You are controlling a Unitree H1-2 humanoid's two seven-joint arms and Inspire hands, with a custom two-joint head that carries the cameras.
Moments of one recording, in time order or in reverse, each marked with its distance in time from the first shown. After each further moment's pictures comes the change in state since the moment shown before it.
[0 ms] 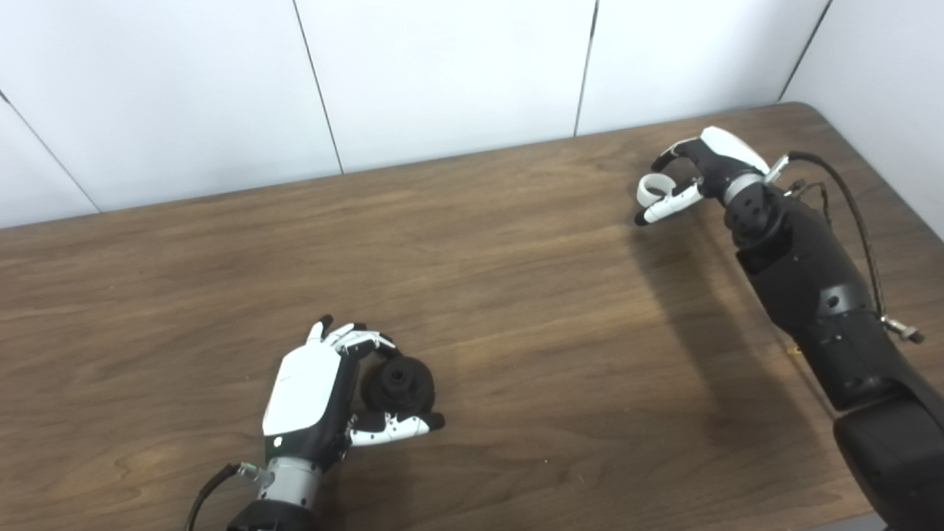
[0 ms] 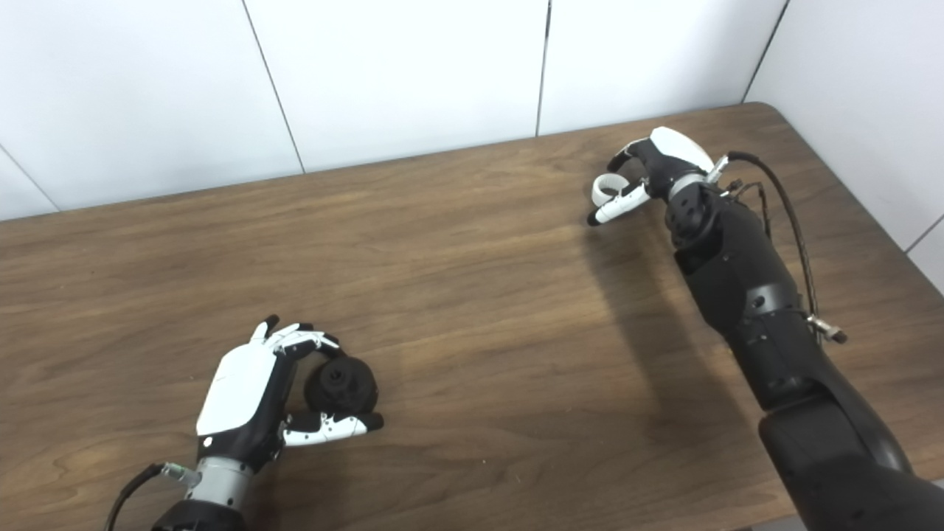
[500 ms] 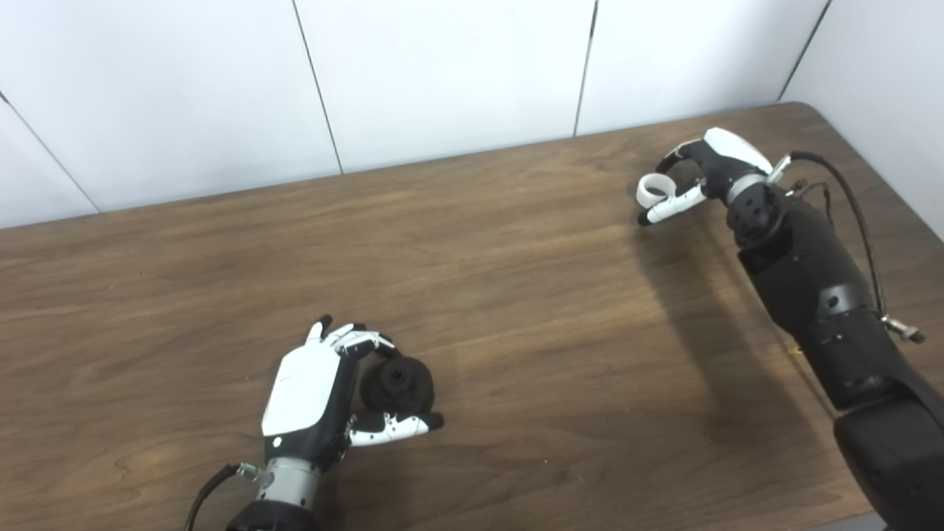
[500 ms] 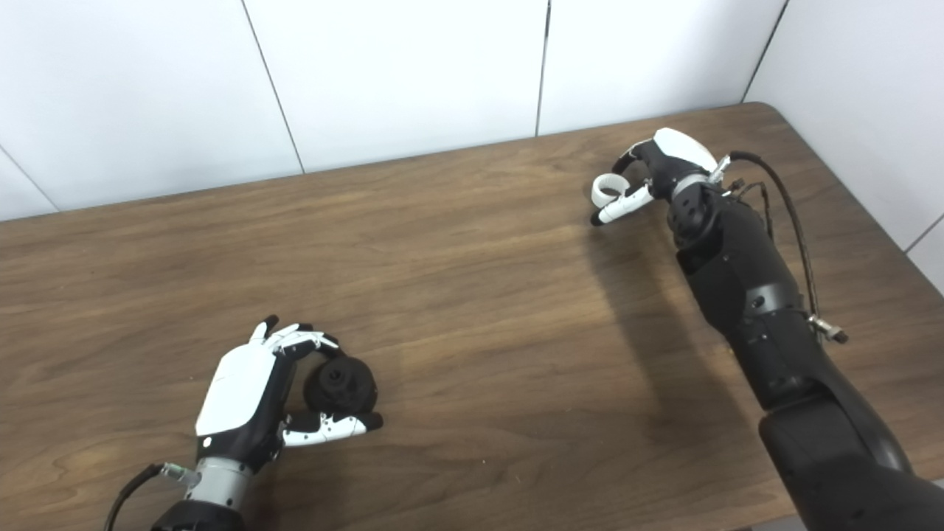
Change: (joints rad) left arm 0.000 0.002 0.000 0.000 0.000 -0.001 0.000; right arm 0.001 -0.001 -0.003 -0.001 -0.017 0.000 0.004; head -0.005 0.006
